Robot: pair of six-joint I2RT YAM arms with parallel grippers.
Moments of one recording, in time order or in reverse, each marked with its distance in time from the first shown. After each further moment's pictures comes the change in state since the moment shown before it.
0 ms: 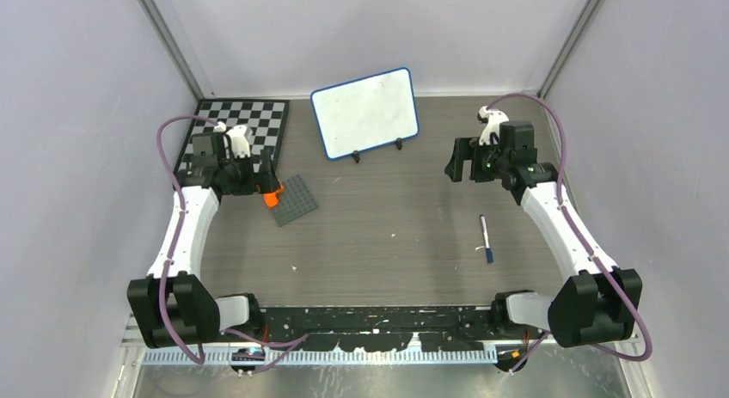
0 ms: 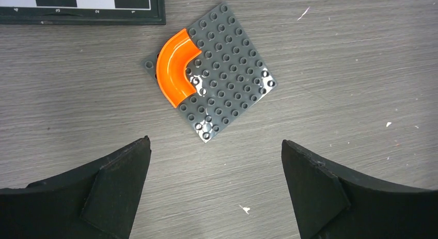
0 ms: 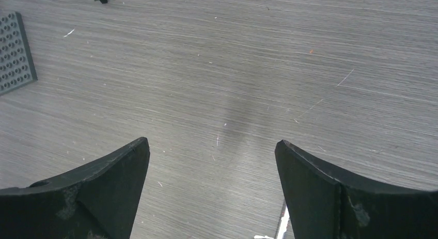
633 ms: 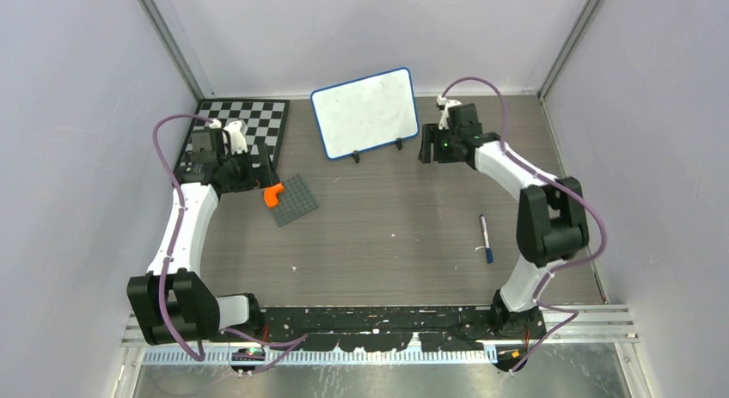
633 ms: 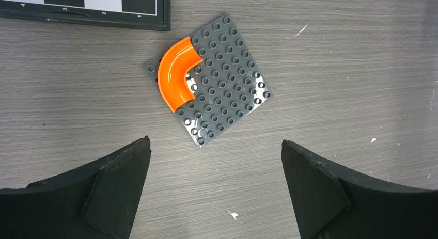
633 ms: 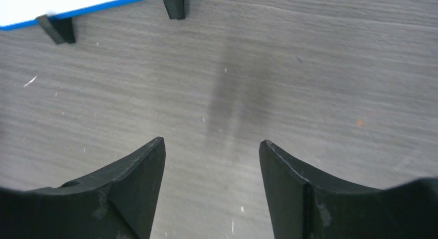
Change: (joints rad) left arm 0.000 0.019 0.033 0.001 -0.013 -0.086; right arm 0.131 0.447 0.193 0.178 0.127 0.097
